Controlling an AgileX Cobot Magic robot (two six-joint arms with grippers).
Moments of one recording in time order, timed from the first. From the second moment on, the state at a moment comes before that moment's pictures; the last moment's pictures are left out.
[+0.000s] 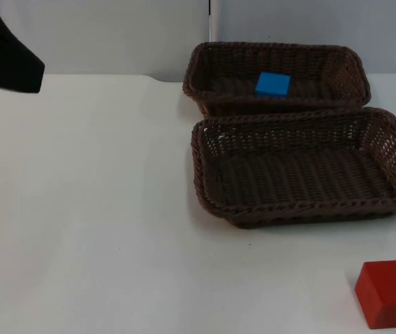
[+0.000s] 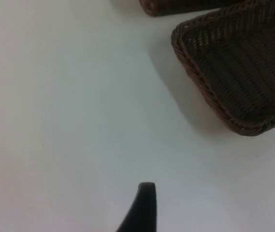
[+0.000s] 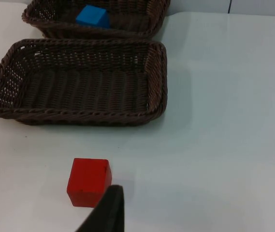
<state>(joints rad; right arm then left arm) 0.12 0.00 -0.52 0.03 1.08 -0.04 -0.31 0.95 -0.74 -0.28 0.64 0.18</state>
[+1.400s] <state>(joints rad) 0.12 0.16 -0.52 0.03 1.08 -0.02 -0.31 0.73 -0.62 -0.25 0.64 0.18</state>
